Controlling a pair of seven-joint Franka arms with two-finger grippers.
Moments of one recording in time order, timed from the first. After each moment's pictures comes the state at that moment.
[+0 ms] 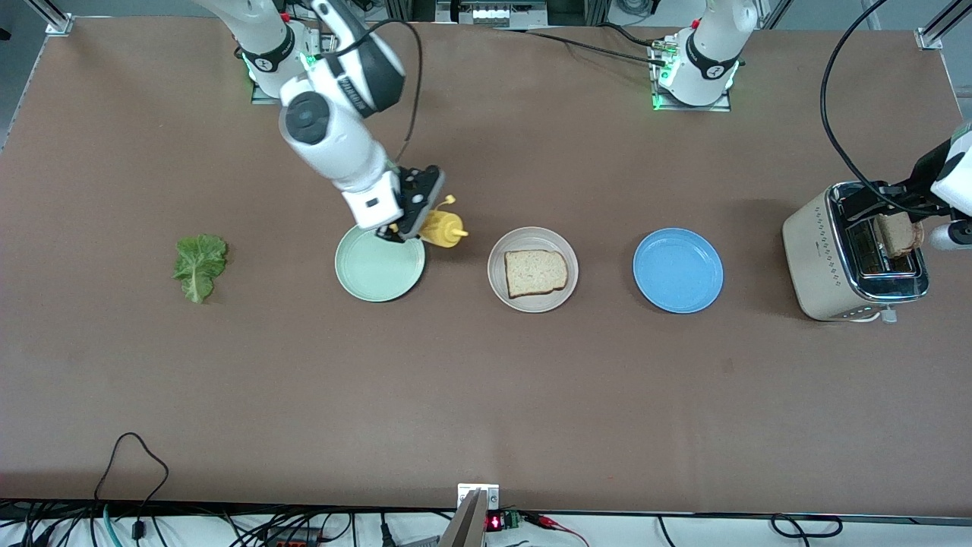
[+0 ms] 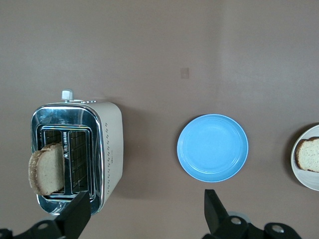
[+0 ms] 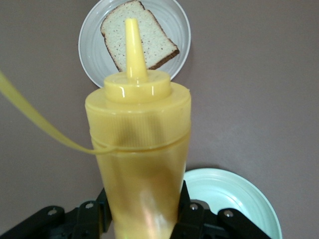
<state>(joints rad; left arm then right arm) 0.09 0.08 -0.06 -1.58 0.06 1.63 -0.06 0.40 0.29 0.28 -1.98 0.14 2.40 -0.56</state>
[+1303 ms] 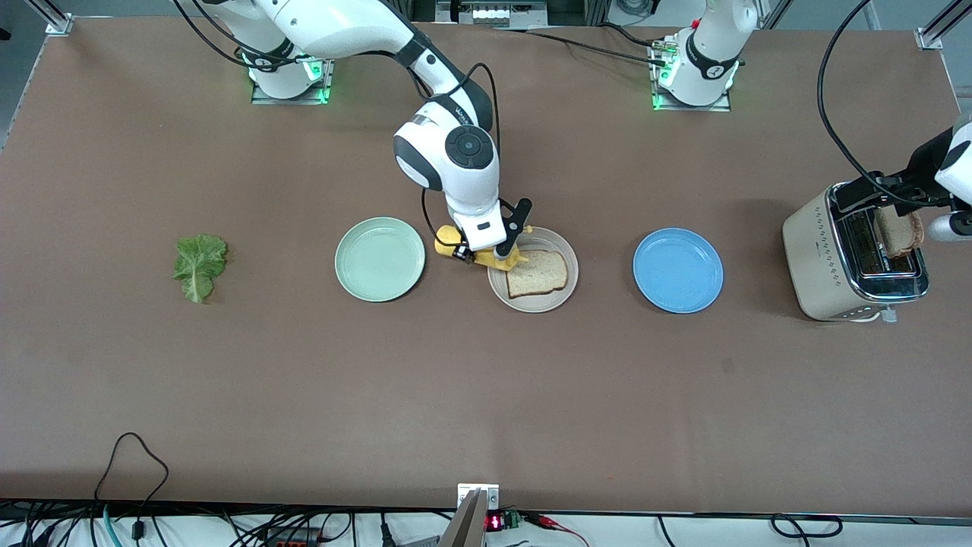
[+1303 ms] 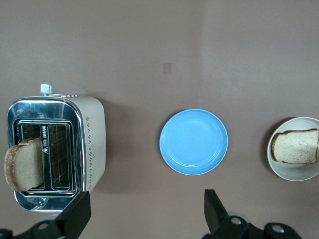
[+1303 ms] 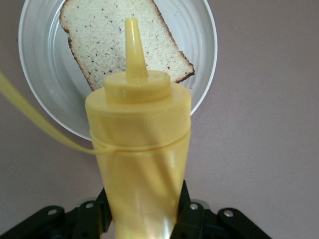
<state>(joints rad) 0.09 0.07 -0.05 -1.57 -0.02 1.60 -0.06 0.68 0.68 0.15 -1.55 -0.21 2.25 -0.23</state>
